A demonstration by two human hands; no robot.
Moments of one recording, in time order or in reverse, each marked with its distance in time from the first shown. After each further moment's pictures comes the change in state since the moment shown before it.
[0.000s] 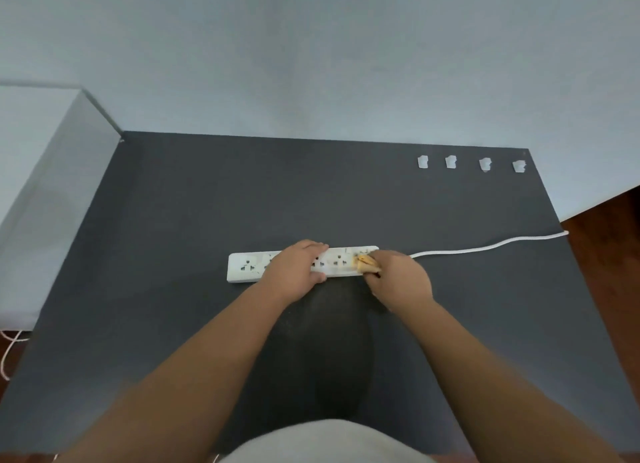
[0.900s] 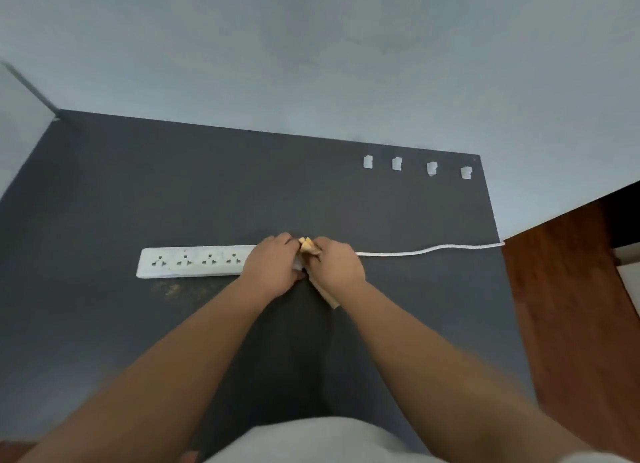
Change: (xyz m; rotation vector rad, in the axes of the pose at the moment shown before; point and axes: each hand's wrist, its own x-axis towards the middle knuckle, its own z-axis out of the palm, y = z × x) left_hand 0.045 0.104 0.043 0.251 0.002 -0.069; right_hand 0.036 0.055 -0.018 0.200 -0.108 -0.023
